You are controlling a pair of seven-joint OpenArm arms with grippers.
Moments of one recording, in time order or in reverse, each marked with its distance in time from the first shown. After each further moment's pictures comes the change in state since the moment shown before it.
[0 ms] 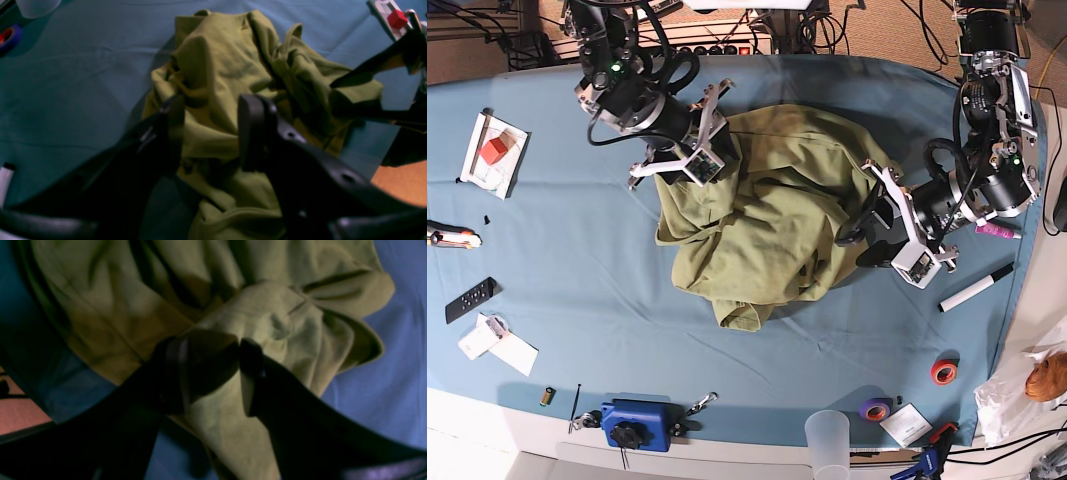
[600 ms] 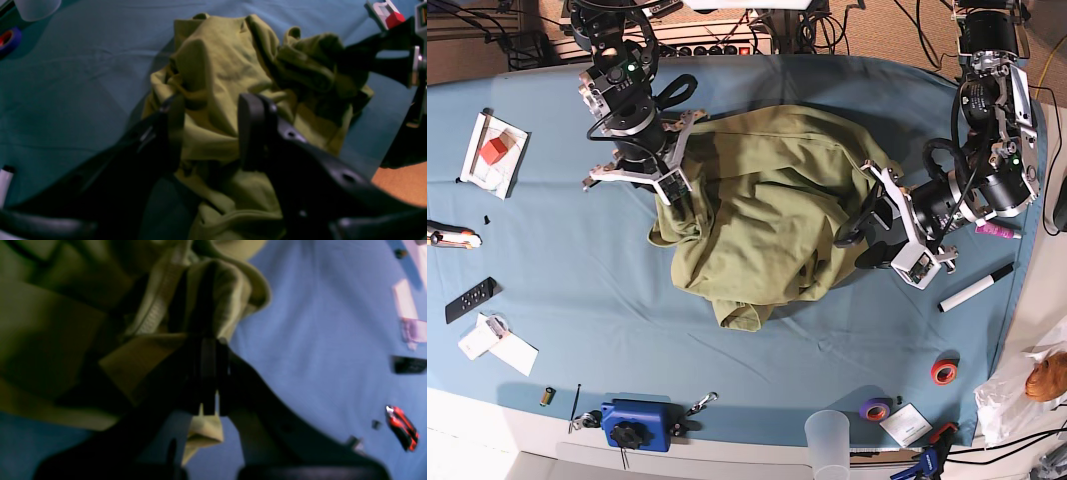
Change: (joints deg) left arm 0.0 0.1 0.0 0.0 0.0 0.0 -0.6; right arm 0.0 0.0 0.6 -0.1 -20.3 -15.2 -2.6
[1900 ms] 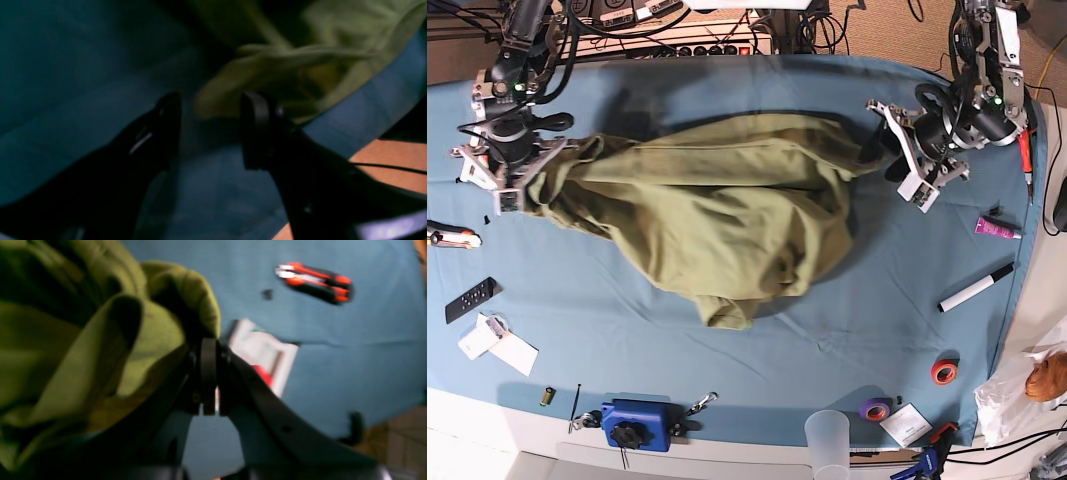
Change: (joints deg) left arm 16.6 1.3 -2.1 -0.1 11.8 7.0 0.7; right arm -0.1 -0.1 40.1 0.0 11.5 2.4 -5.9
